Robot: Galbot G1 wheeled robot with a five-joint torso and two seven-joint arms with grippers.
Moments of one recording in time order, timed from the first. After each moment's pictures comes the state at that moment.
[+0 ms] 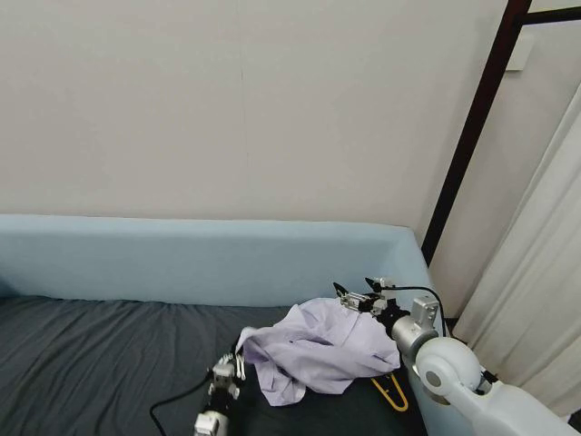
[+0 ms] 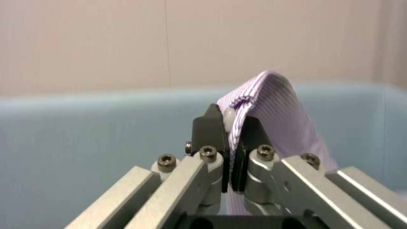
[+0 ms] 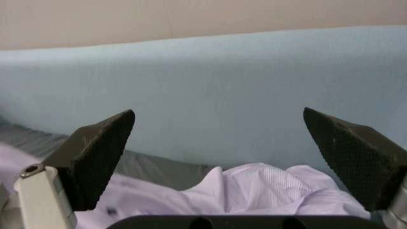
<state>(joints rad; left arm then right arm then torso) 1.12 -1.13 -0.10 -1.57 -0.25 -0.51 -0.27 -0.79 0.81 -0.05 1.85 0.98 -0.18 0.24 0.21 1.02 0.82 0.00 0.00</state>
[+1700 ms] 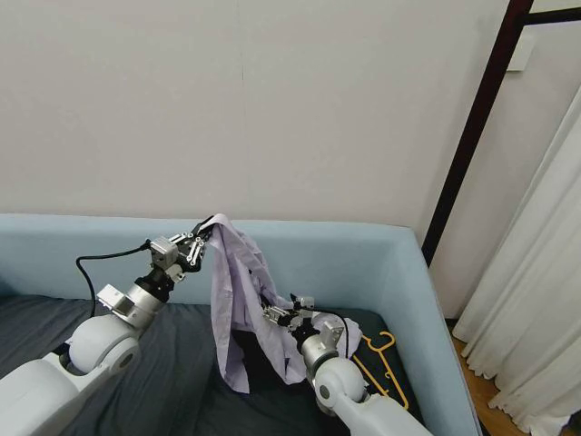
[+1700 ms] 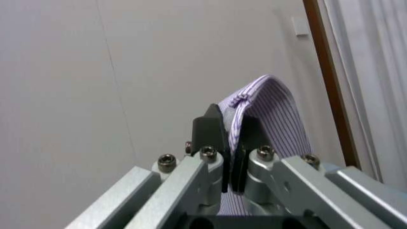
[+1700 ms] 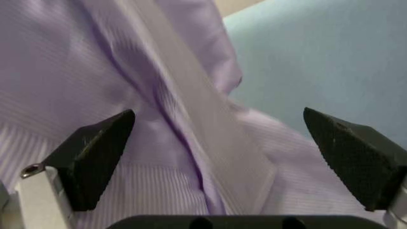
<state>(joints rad) 0.83 -0.57 -0.09 -1.84 -0.72 -0.45 0.00 -0.75 1.29 -0.24 1.49 0.83 0.05 0.15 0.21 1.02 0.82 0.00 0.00</state>
